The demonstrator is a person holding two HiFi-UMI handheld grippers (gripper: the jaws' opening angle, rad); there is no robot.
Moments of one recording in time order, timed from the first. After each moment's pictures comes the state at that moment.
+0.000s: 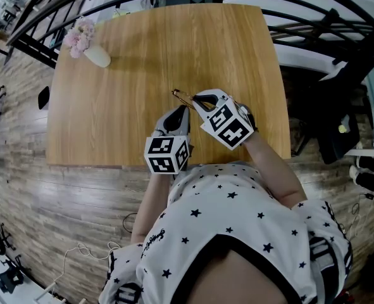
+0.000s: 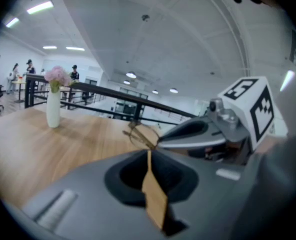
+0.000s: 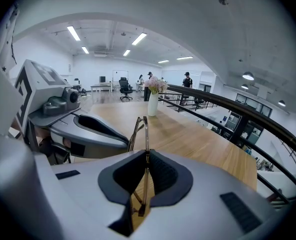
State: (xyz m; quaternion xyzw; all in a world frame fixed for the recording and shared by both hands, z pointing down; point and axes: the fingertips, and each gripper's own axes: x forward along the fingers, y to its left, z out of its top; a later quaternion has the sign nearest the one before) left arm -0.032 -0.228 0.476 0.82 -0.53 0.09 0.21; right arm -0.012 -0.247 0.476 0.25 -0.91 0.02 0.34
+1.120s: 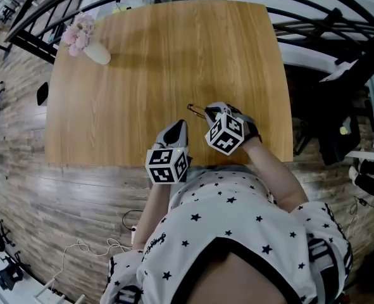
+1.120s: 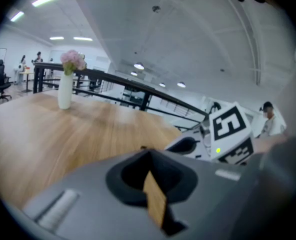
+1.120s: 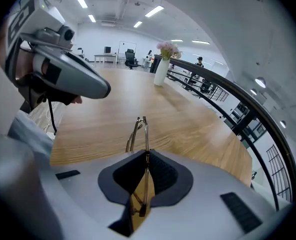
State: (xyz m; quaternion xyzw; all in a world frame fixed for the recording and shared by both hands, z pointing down) left arm -0.053 -0.203 0.526 0.79 -0.54 0.11 0.27; right arm 0.012 -0.243 0.590 0.23 -0.85 -0.03 0.47
